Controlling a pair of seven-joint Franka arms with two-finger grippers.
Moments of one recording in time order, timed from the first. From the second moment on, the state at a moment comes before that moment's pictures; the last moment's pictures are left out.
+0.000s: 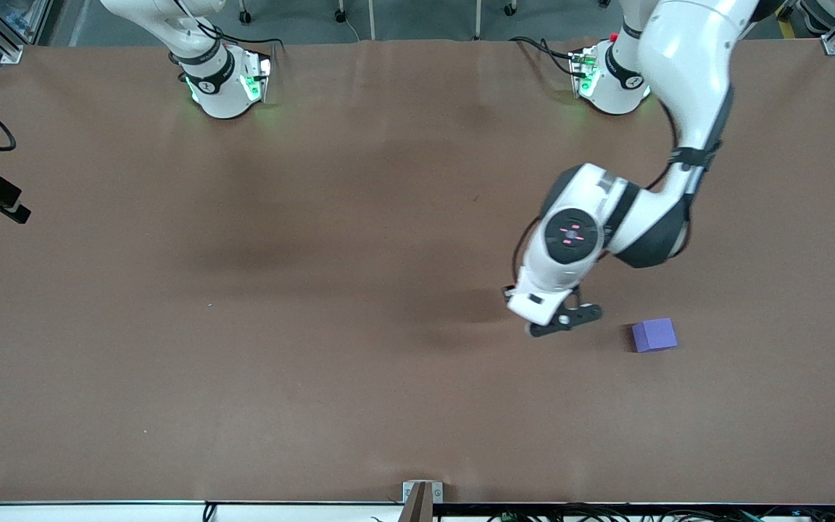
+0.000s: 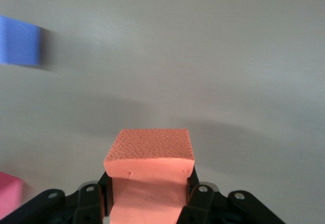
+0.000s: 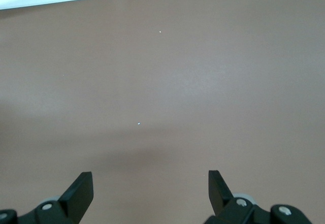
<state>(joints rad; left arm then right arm) -0.23 0.54 -0.24 -1.55 0.19 1.98 -0.77 0.02 -0.02 -0.13 -1.59 0.03 1.70 -0.01</state>
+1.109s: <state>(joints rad) 0.25 0.33 -0.32 -2.11 0.19 2.35 -0.35 0.00 -0.02 -0.13 -1.59 0.03 1.70 -0.03</state>
